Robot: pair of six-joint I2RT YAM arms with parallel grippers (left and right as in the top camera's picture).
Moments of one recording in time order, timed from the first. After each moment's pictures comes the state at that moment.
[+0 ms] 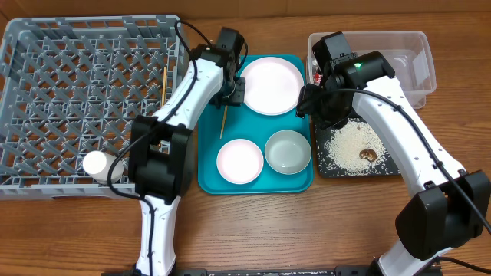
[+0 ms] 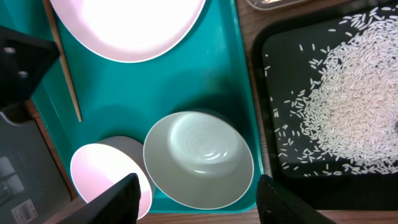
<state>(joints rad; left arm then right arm) -0.33 2.30 1.92 -1.00 -0.02 -0.24 0.34 1.82 1.65 -1.19 -0.16 0.59</state>
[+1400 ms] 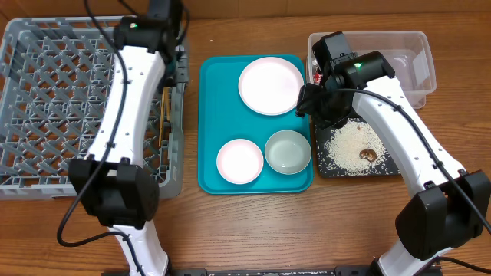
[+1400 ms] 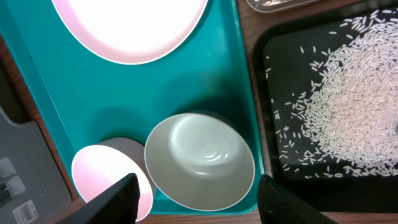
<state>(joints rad) -0.11 2.01 2.01 -1.29 -0.24 -0.25 0.34 1.82 1.65 -1.19 -0.16 0.59</state>
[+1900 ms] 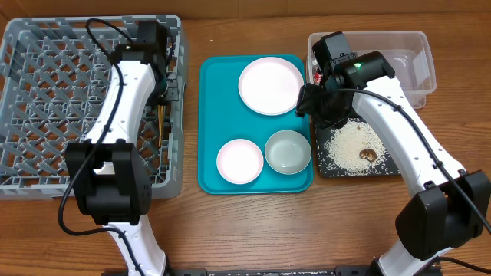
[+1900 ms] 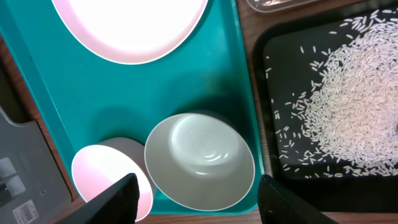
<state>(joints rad) -0.03 2.03 1.74 -1.06 -0.19 -0.13 0.34 1.82 1.65 -1.19 -0.16 0.59</state>
